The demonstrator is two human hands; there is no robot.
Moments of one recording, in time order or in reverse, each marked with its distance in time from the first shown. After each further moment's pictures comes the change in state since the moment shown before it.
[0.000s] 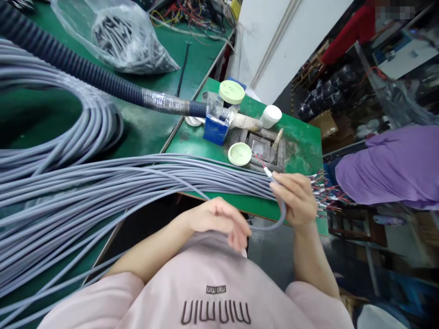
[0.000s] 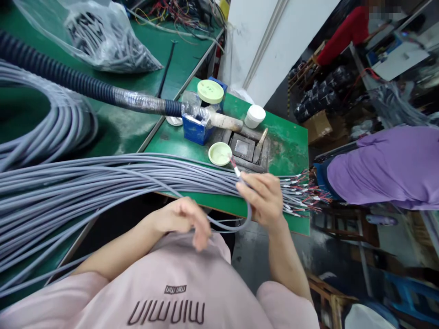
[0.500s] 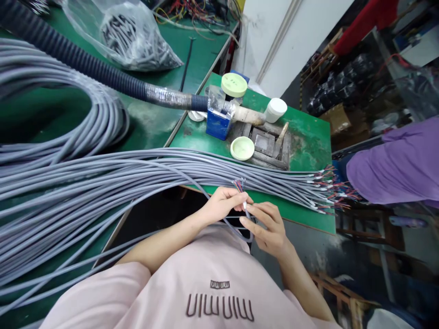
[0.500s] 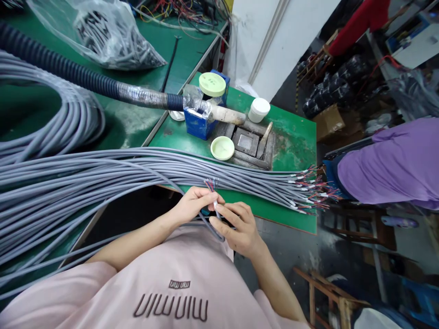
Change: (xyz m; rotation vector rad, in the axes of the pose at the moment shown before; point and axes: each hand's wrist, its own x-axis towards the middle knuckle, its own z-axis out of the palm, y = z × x) left_hand 0.029 -0.027 0.006 0.176 0.685 0.064; right_hand -0.051 -0.065 0.027 0.185 -0.059 -0.018
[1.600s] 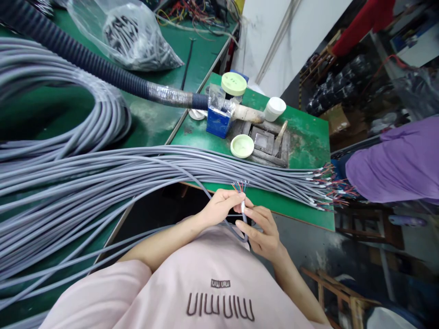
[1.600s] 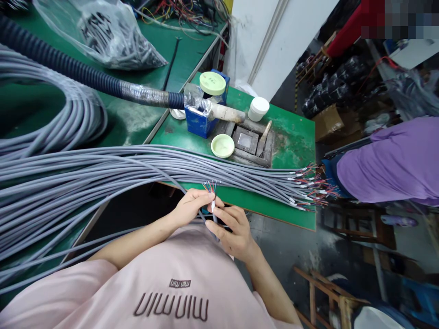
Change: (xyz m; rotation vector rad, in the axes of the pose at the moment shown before) left_hand -0.014 0.000 0.006 0.042 -0.001 0.034; right_hand -0.014 -0.019 0.013 0.145 0.057 0.071
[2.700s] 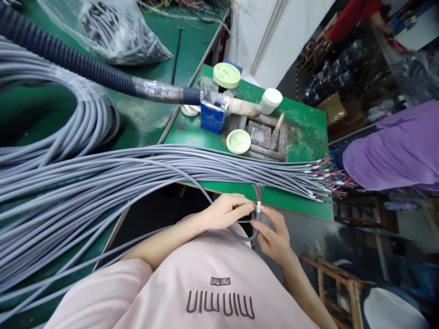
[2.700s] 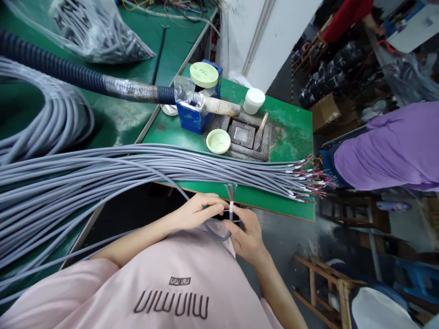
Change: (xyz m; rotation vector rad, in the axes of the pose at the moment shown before) left_hand 0.000 -0.008 -0.004 0.495 -0.288 0.200; right_hand -0.036 -0.007 -0.017 -0.228 -0.068 0.202
